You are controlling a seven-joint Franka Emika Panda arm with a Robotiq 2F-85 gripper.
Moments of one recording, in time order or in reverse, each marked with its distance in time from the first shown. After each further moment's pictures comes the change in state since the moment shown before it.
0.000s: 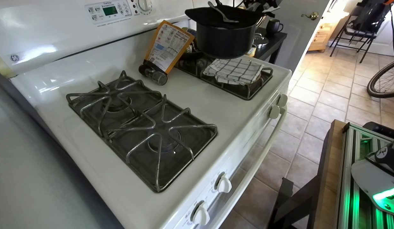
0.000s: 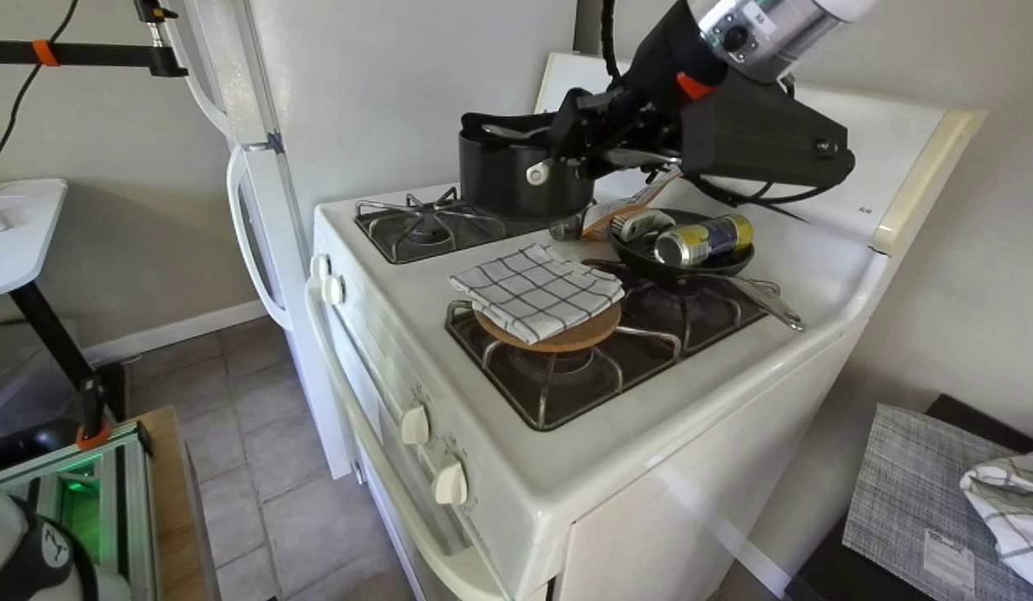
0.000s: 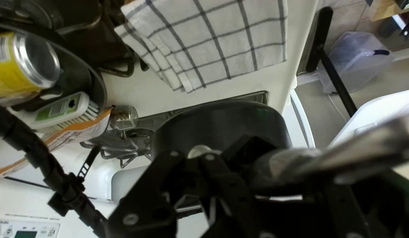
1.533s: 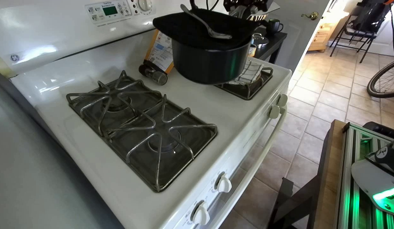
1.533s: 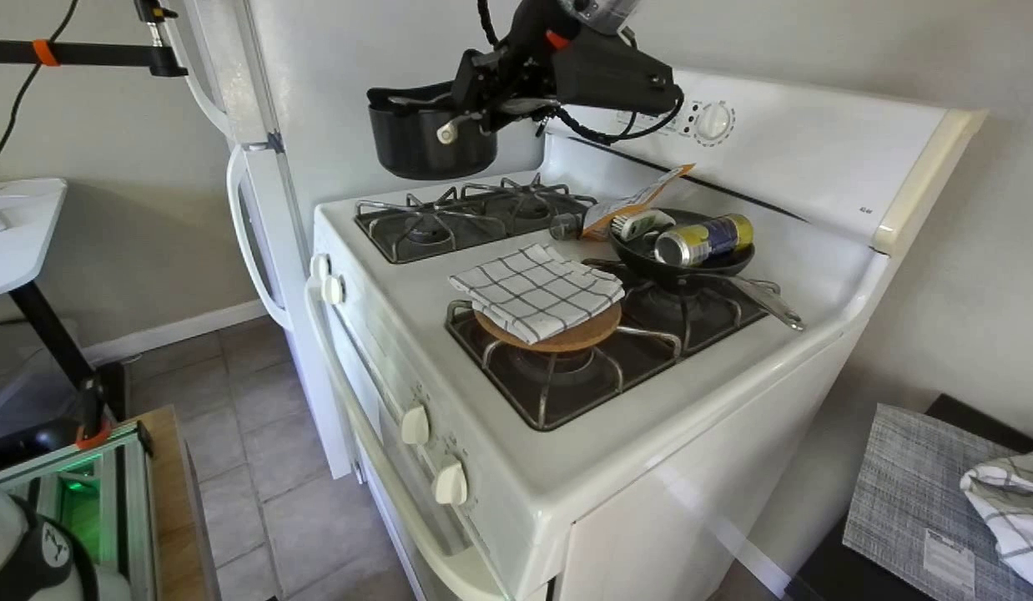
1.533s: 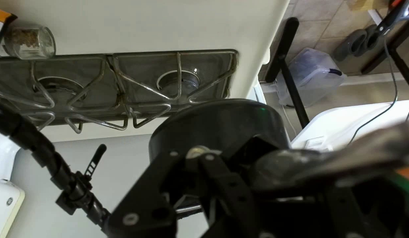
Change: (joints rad) arm 0.158 -0.097 0.114 -0.093 0.000 0.045 0.012
